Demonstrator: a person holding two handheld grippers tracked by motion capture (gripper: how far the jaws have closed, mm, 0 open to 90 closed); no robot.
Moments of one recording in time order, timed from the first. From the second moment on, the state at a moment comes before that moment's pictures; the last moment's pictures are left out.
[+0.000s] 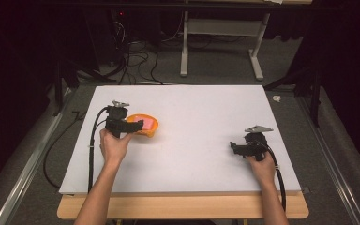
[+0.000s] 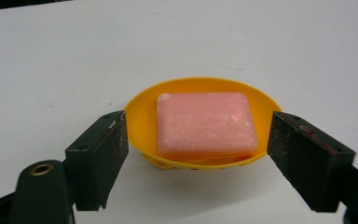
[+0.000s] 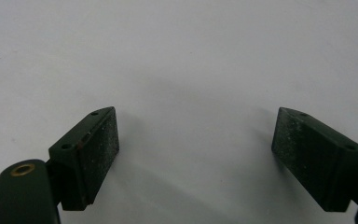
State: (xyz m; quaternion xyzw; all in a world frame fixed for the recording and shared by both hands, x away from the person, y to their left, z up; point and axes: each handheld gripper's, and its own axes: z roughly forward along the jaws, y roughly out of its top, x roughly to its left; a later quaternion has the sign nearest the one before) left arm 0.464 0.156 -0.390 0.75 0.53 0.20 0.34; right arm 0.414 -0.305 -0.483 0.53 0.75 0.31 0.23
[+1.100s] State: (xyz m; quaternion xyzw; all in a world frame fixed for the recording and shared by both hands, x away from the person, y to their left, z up) left arm 0.421 0.182 -0.384 0.73 0.52 0.21 0.38; right arm 0.414 -0.305 -0.483 0.53 0.75 0.31 0.23
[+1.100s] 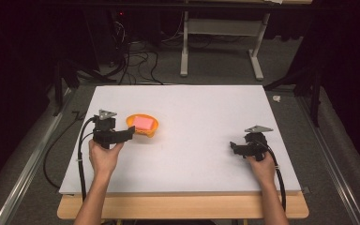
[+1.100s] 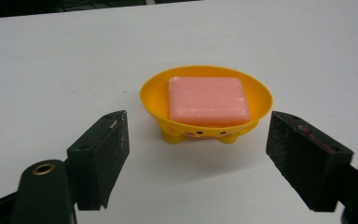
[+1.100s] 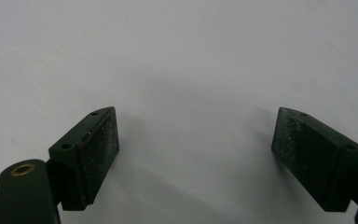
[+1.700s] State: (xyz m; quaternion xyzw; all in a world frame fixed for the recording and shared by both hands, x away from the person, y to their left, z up) left arm 0.400 0.188 -0.389 0.73 0.52 0.20 0.40; right arm 0.414 -0.305 -0.483 0.53 0.75 0.31 0.23
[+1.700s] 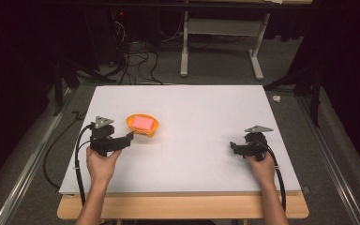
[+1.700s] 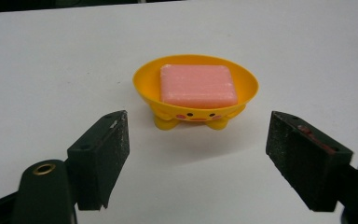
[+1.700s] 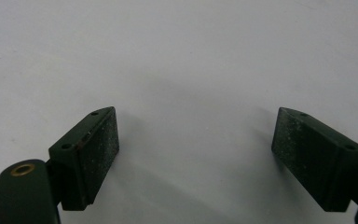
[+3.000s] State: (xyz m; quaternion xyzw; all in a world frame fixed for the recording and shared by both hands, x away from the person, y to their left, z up) left arm 0.394 0.196 -0.426 0.74 0.52 0.19 0.39; right arm 0.414 -0.305 -0.483 0.53 0.75 0.31 0.23
